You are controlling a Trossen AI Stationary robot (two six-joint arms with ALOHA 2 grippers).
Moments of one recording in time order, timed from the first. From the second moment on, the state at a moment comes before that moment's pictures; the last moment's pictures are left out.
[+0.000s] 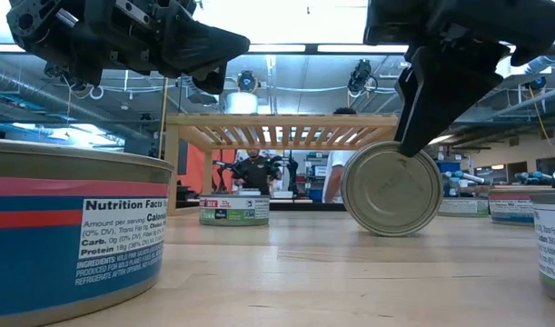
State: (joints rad) left arm -0.14 1.40 0.49 0.83 0.15 0.07; right arm 0.44 1.70 1.13 -0.65 0.34 0.58
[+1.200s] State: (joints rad) left arm -0.14 1.40 0.49 0.81 0.15 0.11; right arm 0.38 1.70 1.73 -1.38 0.91 0.31
